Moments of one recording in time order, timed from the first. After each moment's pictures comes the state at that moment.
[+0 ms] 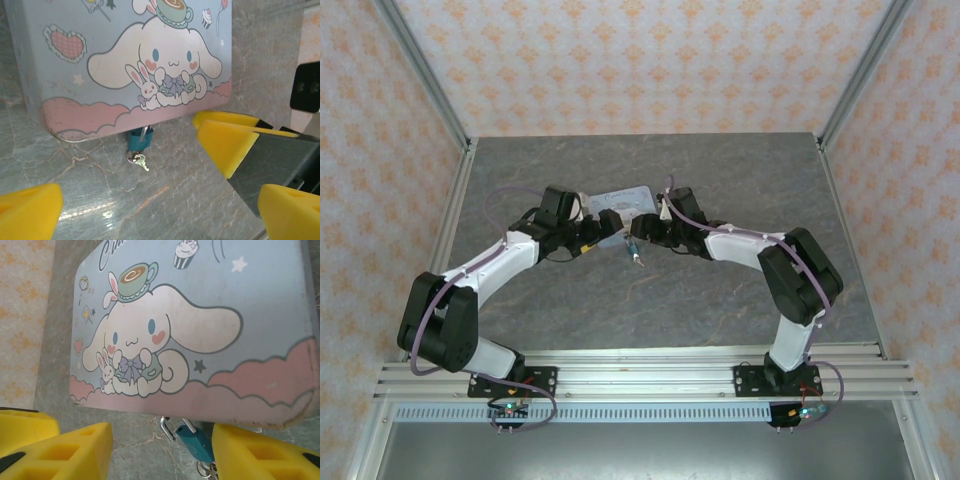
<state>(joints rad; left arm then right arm) -0.31 1.45 0.92 -0.31 0.39 -0.81 0.59 1.79 1.02 0.09 -0.36 0.75</state>
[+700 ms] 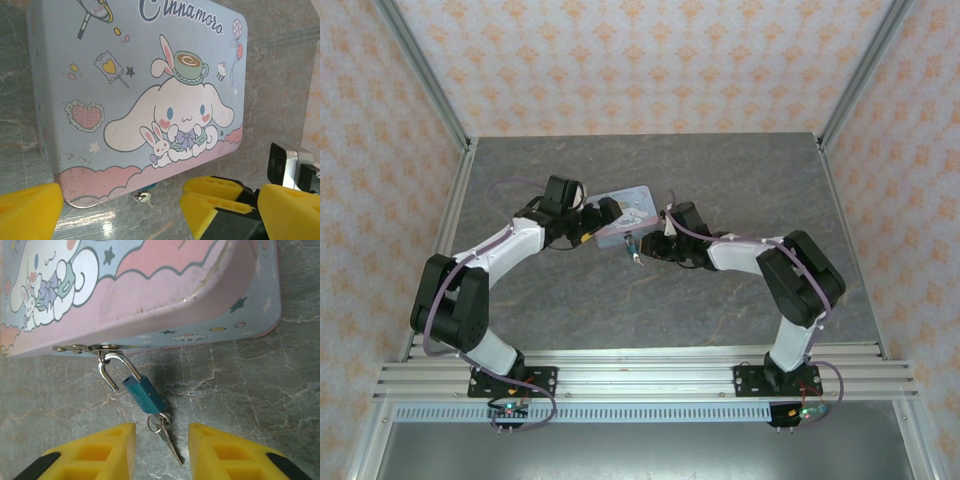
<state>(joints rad) -0.28 1.57 1.02 -0.31 0.34 -0.83 0.60 1.79 0.91 0.09 -0.35 0.69</state>
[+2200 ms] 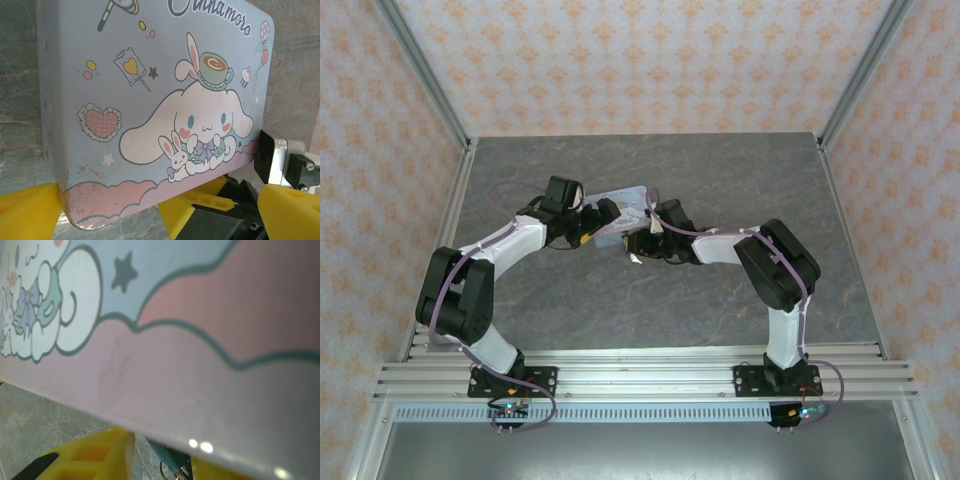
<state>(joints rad) -0.27 1.61 1.02 -0.31 0.35 -0.86 0.63 1.94 1.03 0.14 -0.41 0.68</state>
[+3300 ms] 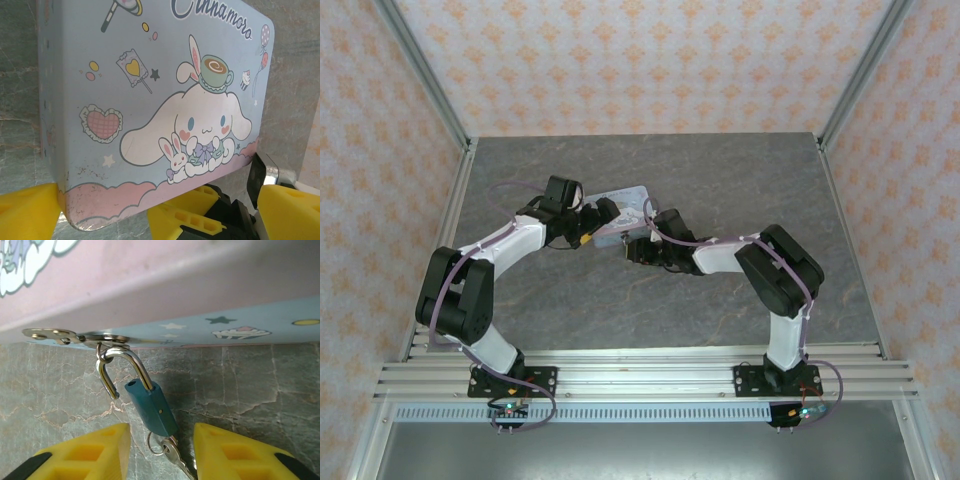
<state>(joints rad) -0.27 1.61 1.02 -0.30 0.36 -0.88 0.68 1.90 0.94 0.21 -0.32 0.68</state>
